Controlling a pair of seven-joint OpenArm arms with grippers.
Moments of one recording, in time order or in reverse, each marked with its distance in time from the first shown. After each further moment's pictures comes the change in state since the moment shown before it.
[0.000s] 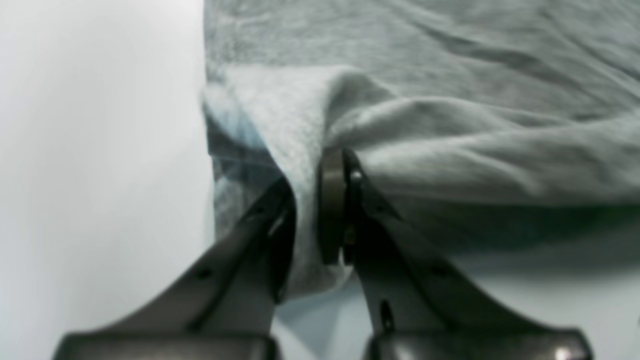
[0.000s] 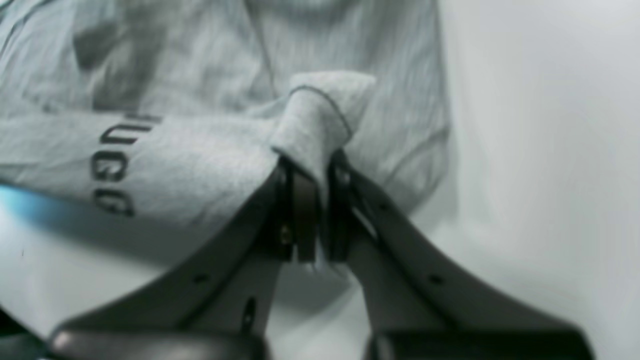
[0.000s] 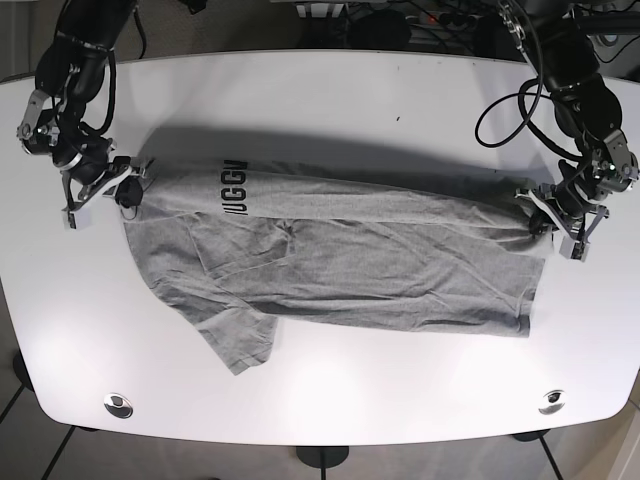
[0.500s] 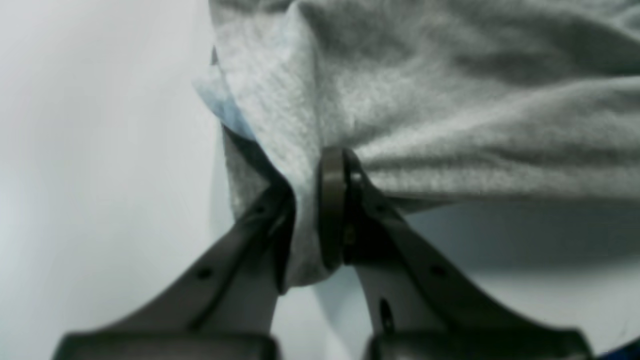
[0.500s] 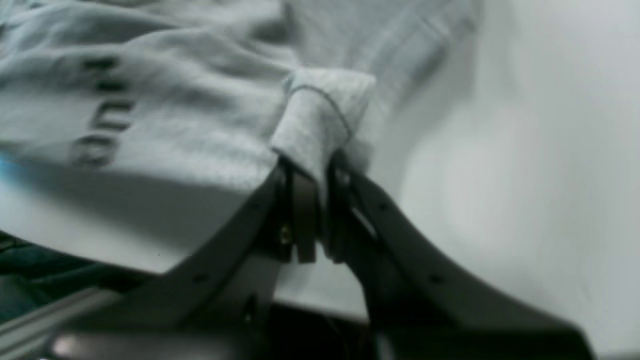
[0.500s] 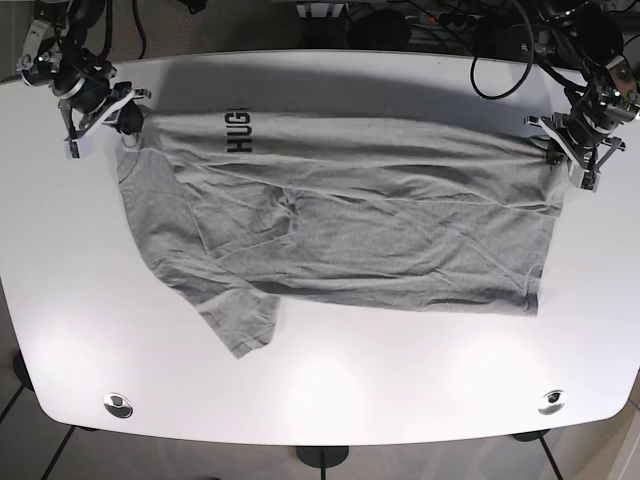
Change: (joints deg) left arm 17.0 2.2 -9.0 12.4 -0.3 -0.2 3.6; right arm -19.3 -0.2 3.0 10.8 1.8 0.7 0.2
